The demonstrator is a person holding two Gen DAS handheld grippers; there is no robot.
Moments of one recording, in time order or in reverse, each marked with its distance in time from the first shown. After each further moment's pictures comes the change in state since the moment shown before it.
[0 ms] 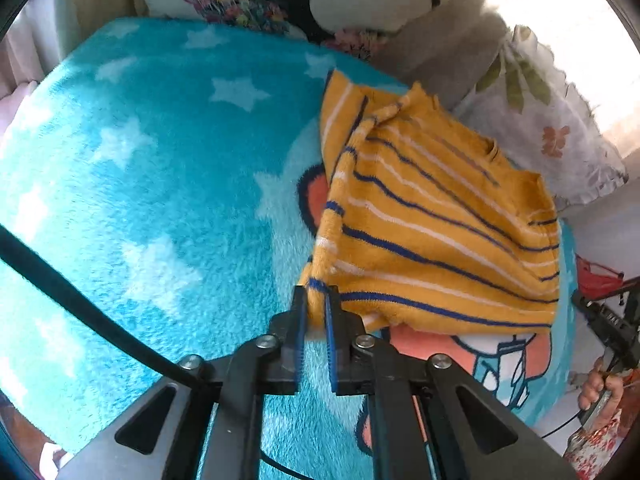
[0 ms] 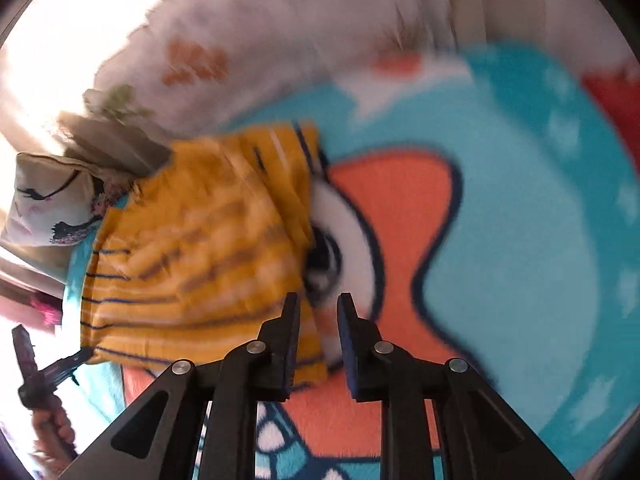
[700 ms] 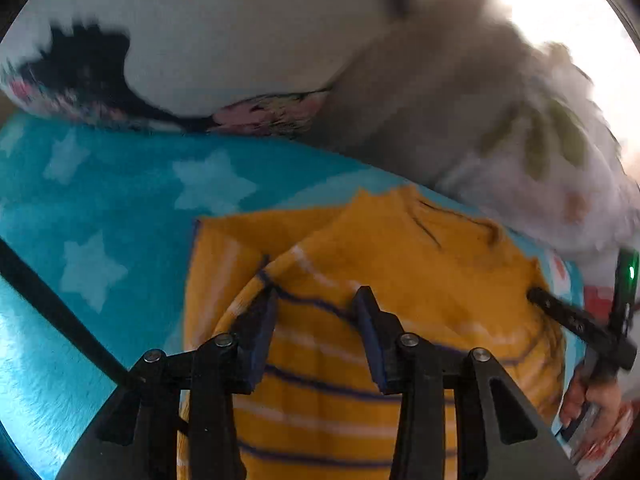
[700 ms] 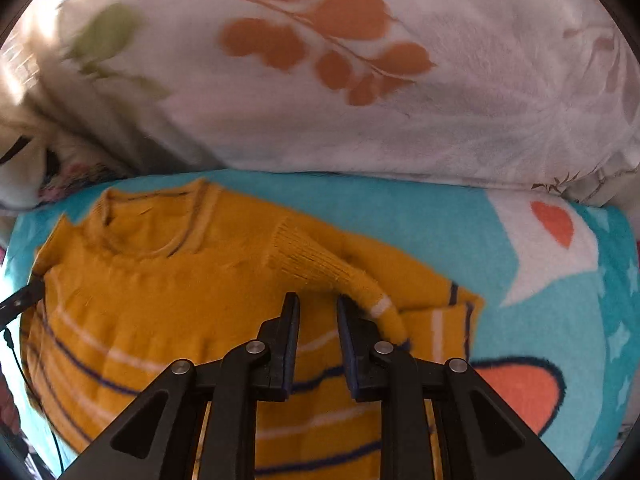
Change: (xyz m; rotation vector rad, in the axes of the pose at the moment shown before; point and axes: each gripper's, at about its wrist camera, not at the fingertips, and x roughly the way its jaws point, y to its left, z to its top) left arm 0.101 -0.074 0.137 0.040 -0.055 -0.043; right arm 0.149 0.090 0.096 -0.225 0.099 -0.152
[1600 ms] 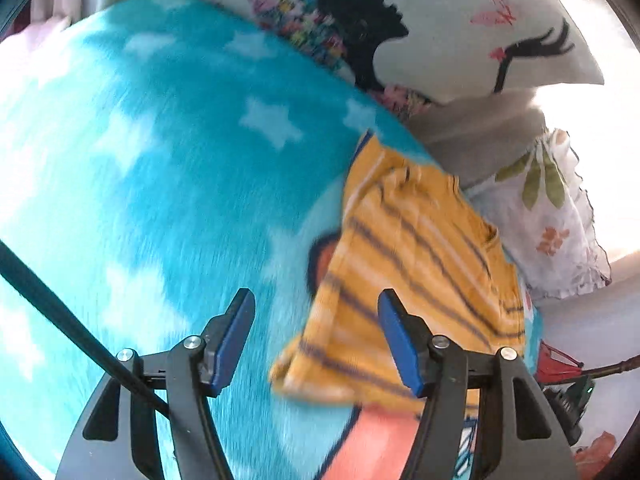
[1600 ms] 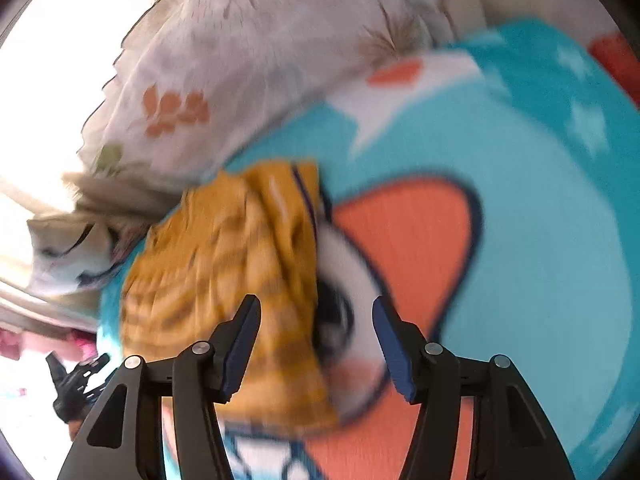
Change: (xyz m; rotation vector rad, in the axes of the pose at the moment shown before) left arm -0.091 0.090 -0.114 -0.309 -0.036 -0.061; right arm -0.095 -0.128 -0.159 0.430 -0.017 0.348
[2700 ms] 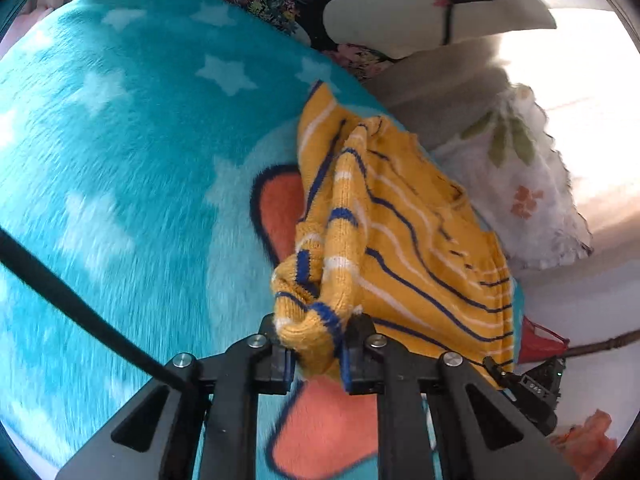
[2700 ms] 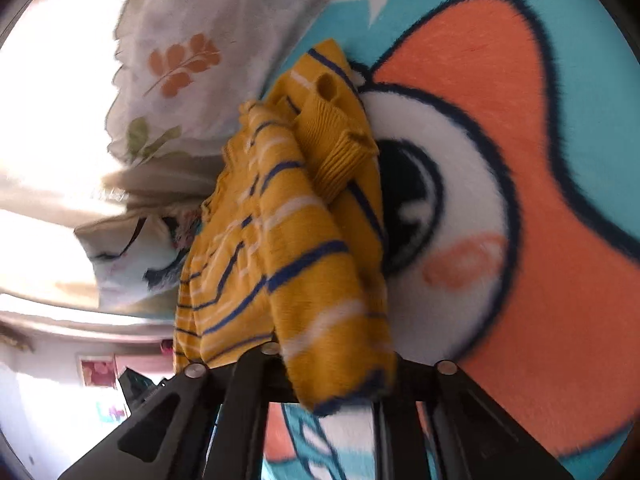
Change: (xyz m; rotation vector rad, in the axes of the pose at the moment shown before) left arm 0.003 -0.040 -0.036 0.030 0.054 -0.074; right arm 0.054 0.013 -0.048 0.186 0.083 0.277
